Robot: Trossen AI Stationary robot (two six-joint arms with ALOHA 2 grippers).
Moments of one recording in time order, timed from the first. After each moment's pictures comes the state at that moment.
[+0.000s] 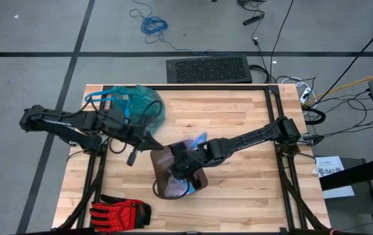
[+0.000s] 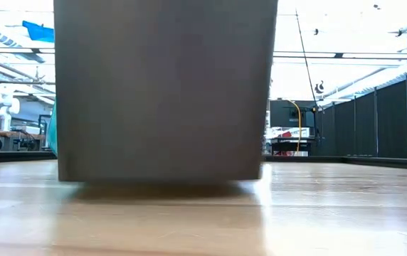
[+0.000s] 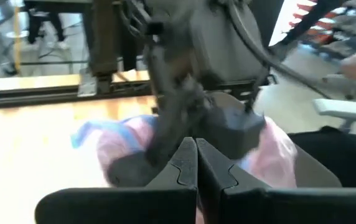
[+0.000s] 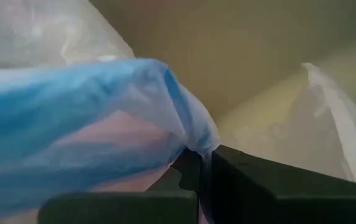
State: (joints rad) left arm -0.13 0.98 0.99 -0.28 0.19 -0.02; right arm 0.25 1.99 1.73 -0.58 -0.01 -0.22
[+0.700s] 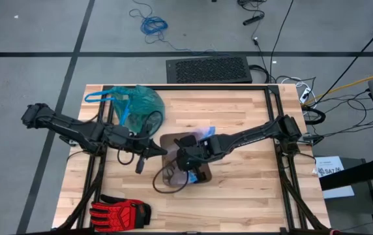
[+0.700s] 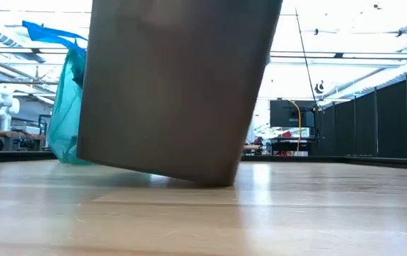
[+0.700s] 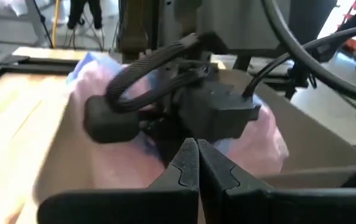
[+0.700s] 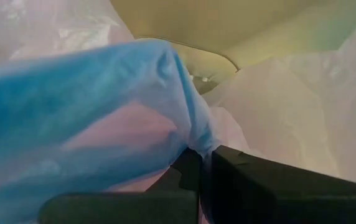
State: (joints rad) left arm -0.26 0.99 0.77 -0.05 -0.07 -0.15; right arm 0.21 1.98 1.70 -0.78 0.10 -0.14
